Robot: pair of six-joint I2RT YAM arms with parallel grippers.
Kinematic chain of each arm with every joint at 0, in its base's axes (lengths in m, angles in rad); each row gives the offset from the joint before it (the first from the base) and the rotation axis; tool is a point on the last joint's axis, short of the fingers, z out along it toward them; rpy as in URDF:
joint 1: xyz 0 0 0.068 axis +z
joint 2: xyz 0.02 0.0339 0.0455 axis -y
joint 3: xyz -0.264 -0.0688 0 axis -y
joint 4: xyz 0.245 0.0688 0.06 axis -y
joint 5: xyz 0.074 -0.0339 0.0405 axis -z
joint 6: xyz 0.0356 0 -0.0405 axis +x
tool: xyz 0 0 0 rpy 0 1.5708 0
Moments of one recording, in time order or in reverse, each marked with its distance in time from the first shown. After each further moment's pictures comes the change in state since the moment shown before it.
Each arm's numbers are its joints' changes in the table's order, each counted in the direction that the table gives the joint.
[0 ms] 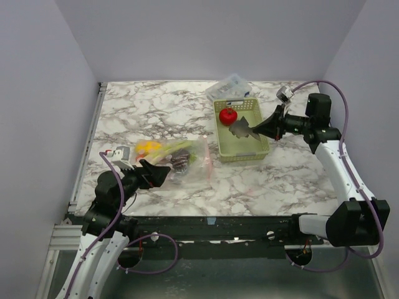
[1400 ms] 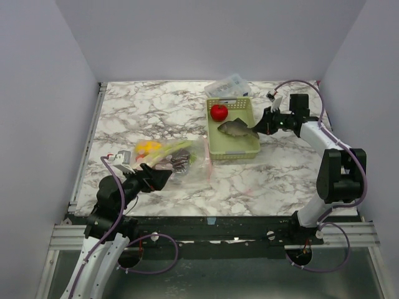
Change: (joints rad) left arm 0.000 0.081 -0.082 0.031 0.037 -0.050; right arm 0.000 -0.416 0.081 0.081 0.305 0.034
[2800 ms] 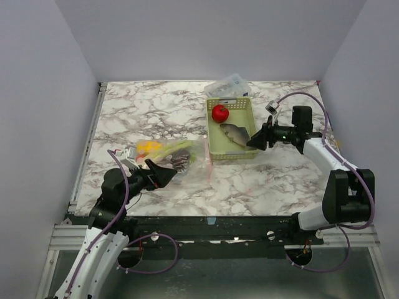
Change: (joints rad) left arm -0.001 -0.122 -0.009 0.086 0.095 -0.079; right arm 0.005 0.190 -0.217 0.061 -0.188 -0.034
